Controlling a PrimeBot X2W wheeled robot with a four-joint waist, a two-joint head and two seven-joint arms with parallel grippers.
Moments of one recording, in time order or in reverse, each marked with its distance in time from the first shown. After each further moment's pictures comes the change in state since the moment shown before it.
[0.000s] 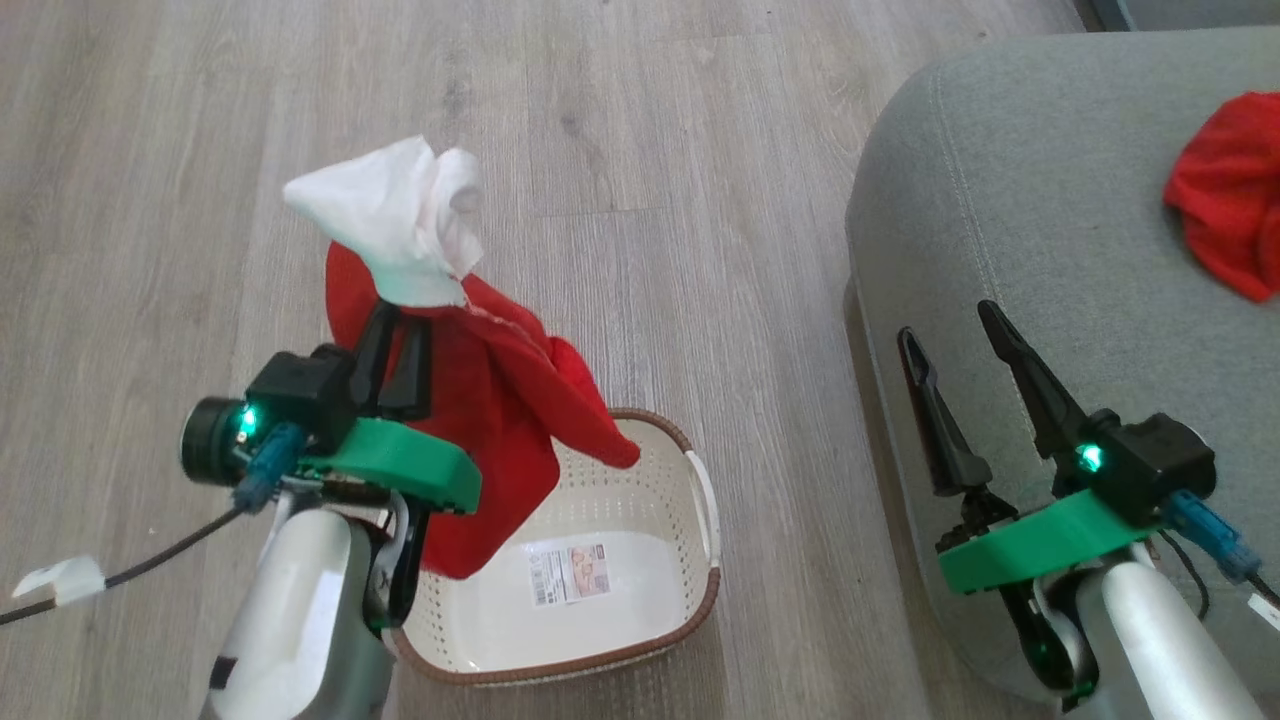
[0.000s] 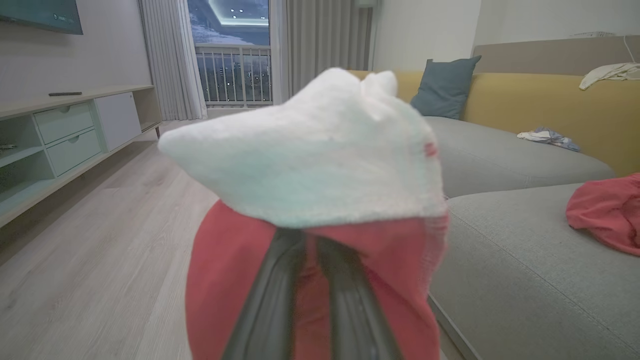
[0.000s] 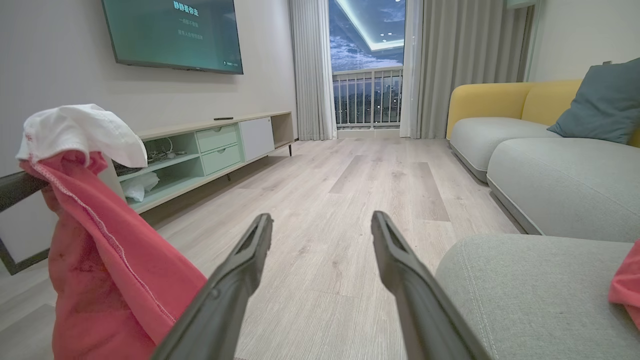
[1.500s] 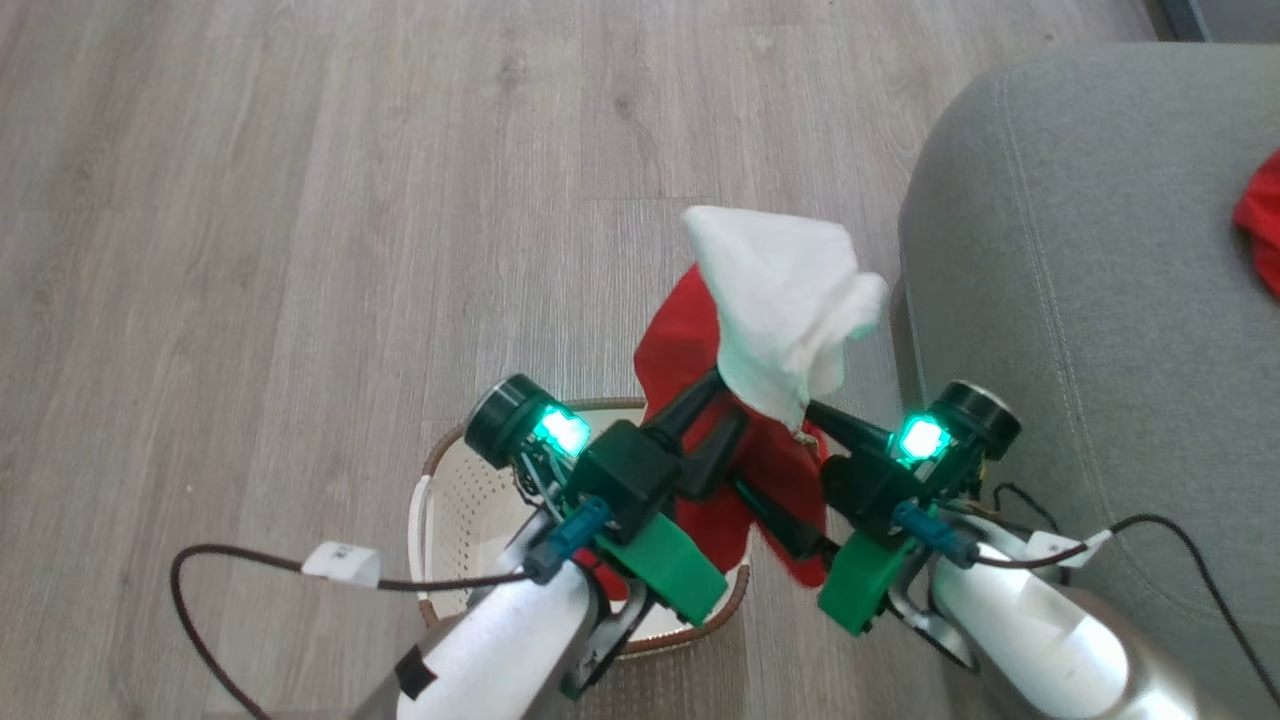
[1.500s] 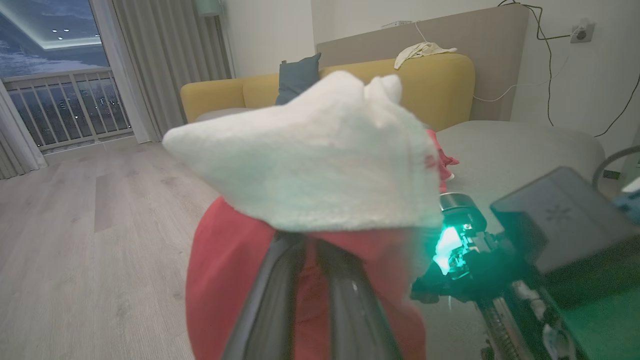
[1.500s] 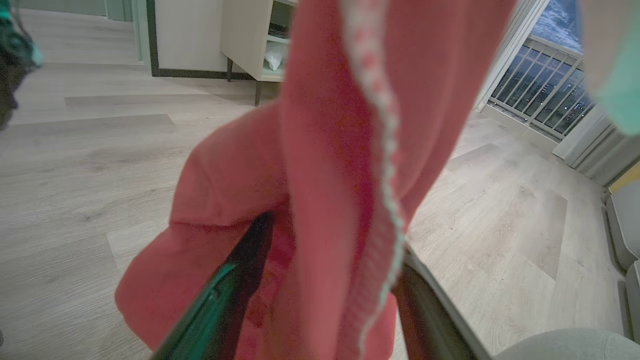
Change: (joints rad) left arm -0.089 0.002 -0.517 -0.066 -0.019 -0.009 0.000; right arm -0.289 -0.121 0.523 0.292 -0.174 0.000 0.000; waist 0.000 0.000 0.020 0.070
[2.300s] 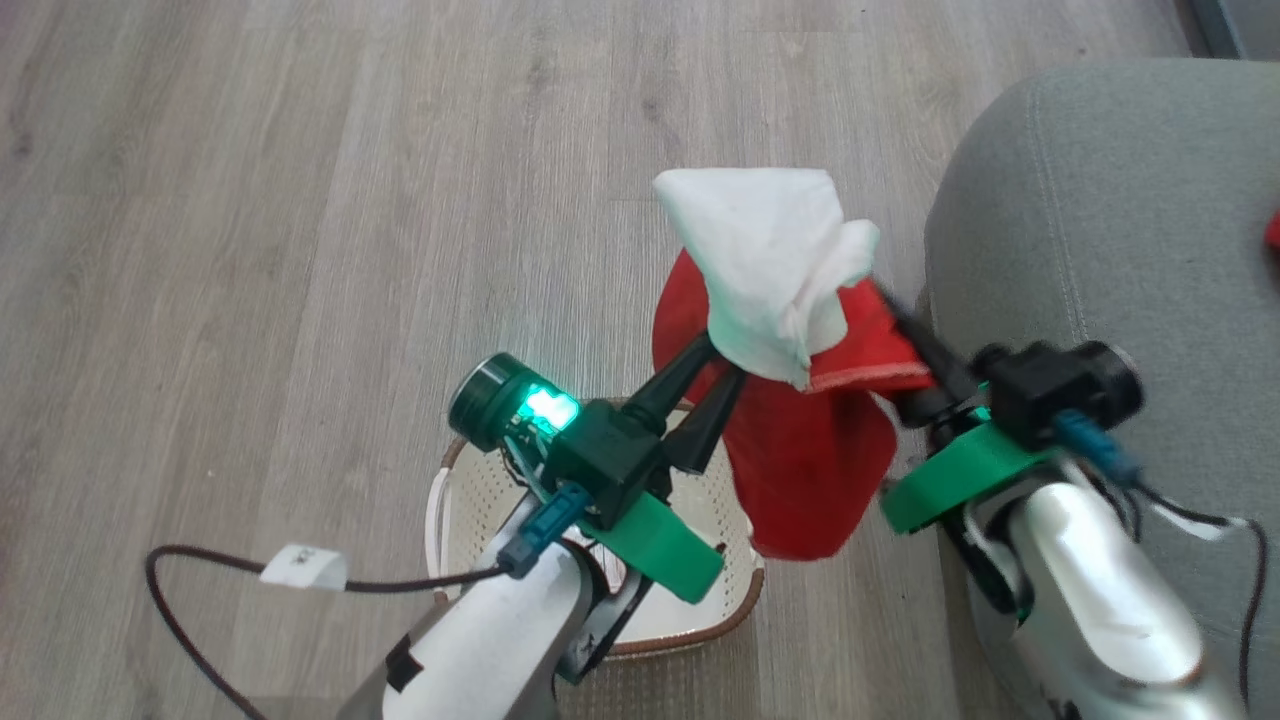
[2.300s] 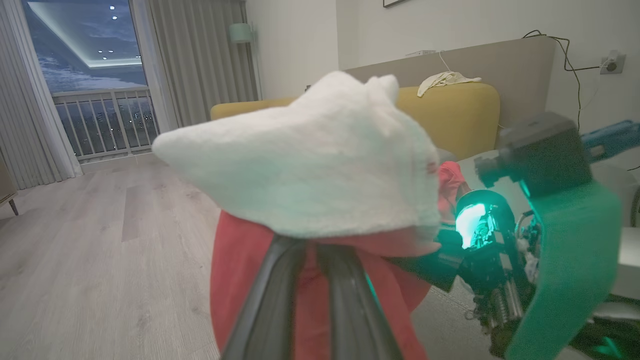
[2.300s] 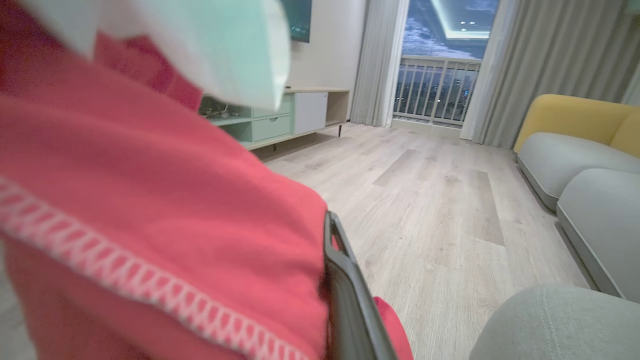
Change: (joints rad) left arm -0.012 0.002 0.005 -0.069 -0.028 0.042 -0.003; right arm 0.074 0.122 -0.379 -0.062 0.069 0.000 0.000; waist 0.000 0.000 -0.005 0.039
